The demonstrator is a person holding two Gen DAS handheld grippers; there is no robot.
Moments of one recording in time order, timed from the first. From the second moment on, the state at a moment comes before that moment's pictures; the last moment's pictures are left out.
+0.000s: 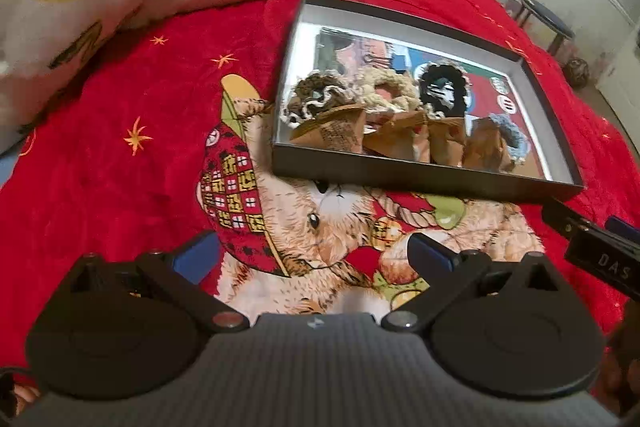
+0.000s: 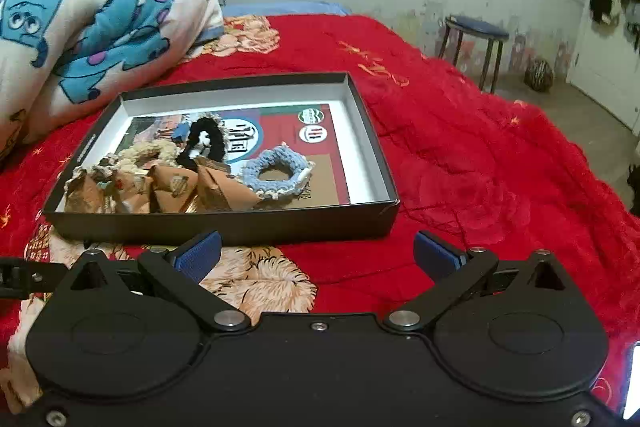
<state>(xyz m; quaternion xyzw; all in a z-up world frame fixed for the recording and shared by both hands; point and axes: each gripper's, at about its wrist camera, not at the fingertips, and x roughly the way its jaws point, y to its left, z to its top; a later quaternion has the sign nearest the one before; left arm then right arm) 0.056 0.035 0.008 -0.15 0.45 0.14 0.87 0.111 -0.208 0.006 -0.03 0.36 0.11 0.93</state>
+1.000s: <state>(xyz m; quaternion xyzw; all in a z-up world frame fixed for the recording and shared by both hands) 0.063 -0.022 -0.032 -0.06 0.45 0.13 0.88 0.106 -0.201 -0.052 -0.09 0.40 0.10 0.91</state>
